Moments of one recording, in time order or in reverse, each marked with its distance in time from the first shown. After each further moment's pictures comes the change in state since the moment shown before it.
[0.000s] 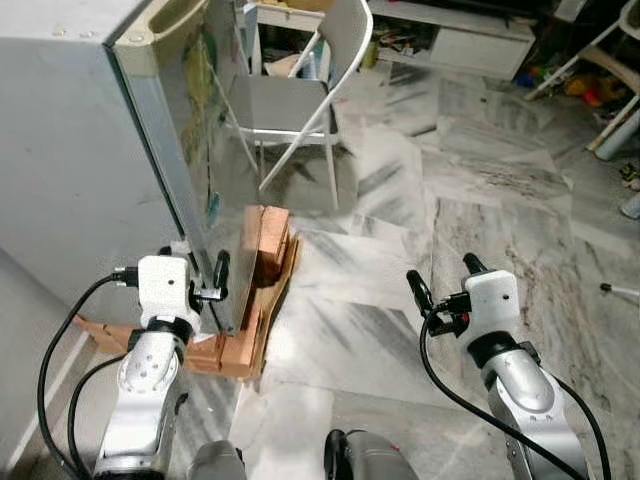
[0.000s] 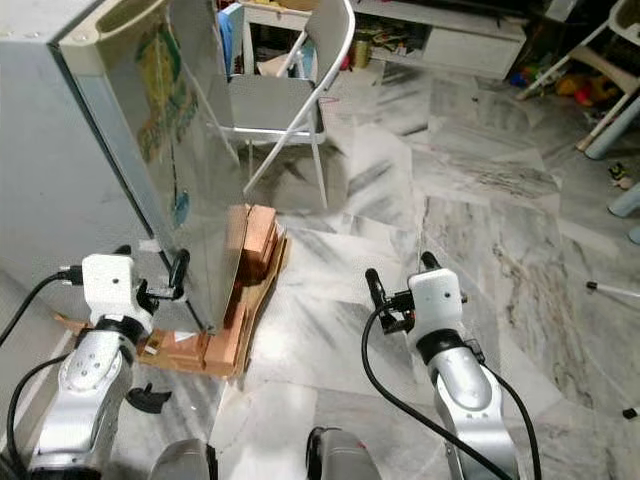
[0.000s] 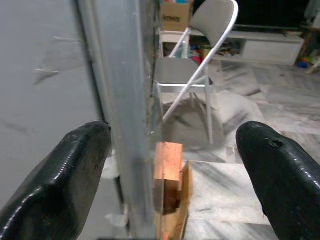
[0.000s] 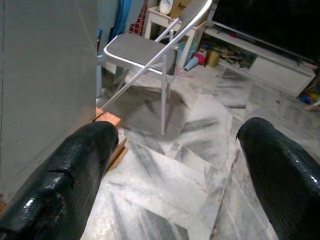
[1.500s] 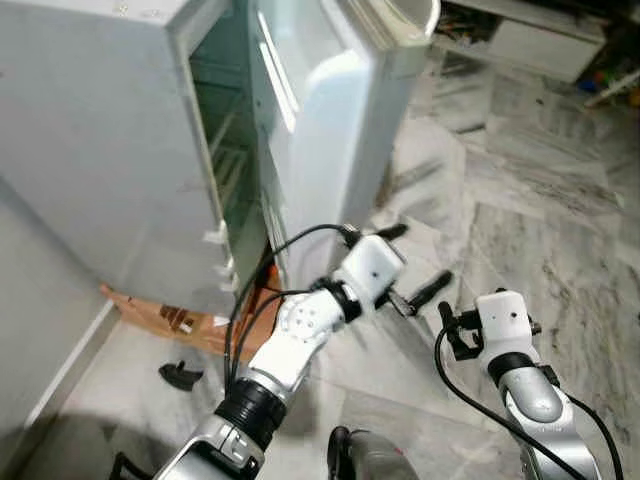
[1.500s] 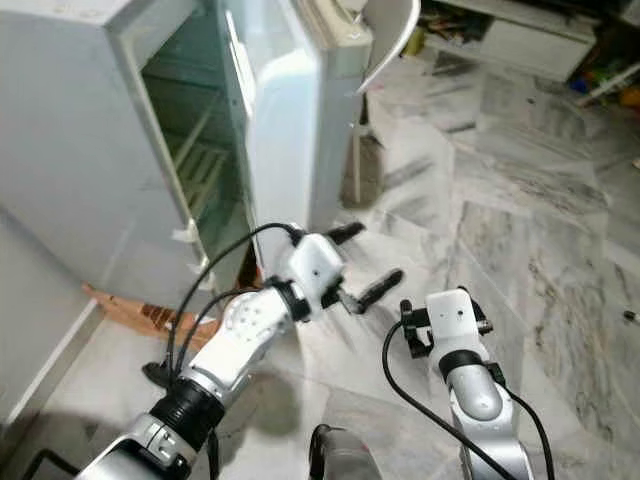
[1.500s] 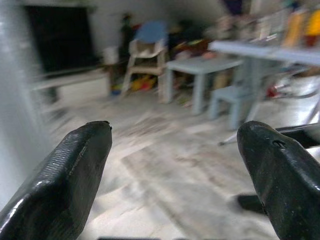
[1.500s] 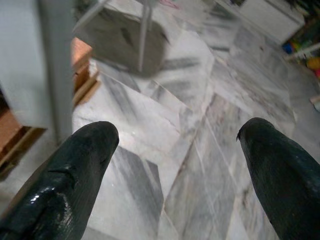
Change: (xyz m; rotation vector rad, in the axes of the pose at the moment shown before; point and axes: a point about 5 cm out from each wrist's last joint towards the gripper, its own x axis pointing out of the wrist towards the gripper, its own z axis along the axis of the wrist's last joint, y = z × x) left arm 0.017 -0.180 0.033 0.073 -0.223 -0.862; right arm -0.020 -0.025 -0.040 -0.106 0.283 -0.174
